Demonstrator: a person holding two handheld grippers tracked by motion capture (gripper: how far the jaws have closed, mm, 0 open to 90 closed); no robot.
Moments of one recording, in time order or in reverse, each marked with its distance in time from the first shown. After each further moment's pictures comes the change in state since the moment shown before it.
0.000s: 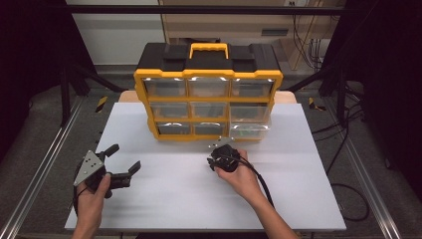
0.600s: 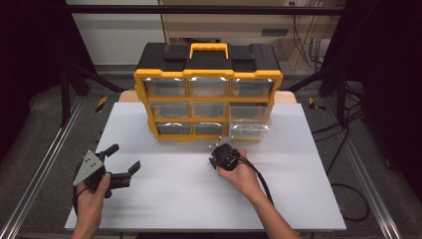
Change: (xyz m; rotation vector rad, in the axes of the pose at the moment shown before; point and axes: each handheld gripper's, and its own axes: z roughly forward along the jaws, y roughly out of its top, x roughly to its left) left arm 0.000 0.000 0.000 -0.001 -0.002 -0.001; right arm -0.006 -0.004 0.012 0.040 0.049 0.020
